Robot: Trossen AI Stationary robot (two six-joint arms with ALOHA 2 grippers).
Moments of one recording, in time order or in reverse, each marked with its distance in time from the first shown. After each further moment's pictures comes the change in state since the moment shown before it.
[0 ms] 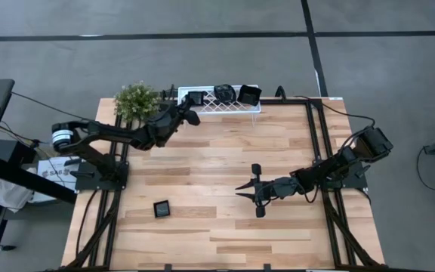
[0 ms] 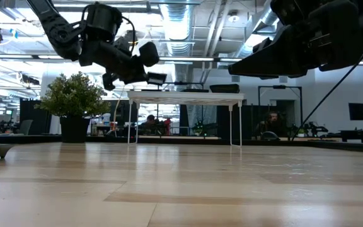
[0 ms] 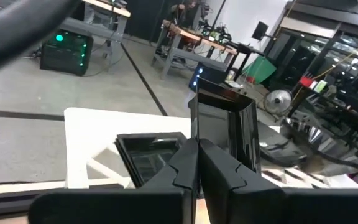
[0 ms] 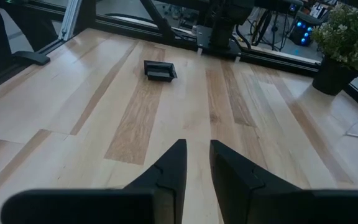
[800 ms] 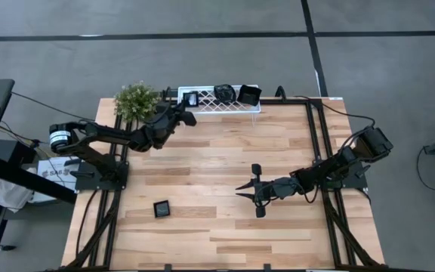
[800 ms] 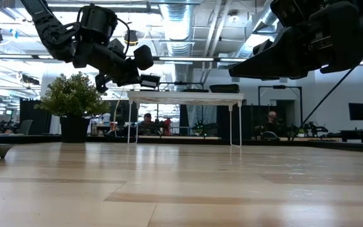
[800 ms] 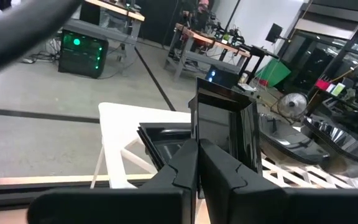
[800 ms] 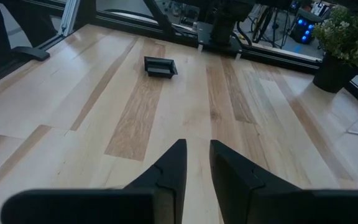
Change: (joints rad) left arm 0.003 -0.027 -0.056 0.009 -0.059 -0.003; right arm 0.001 0.000 0.000 -0.013 0.000 0.000
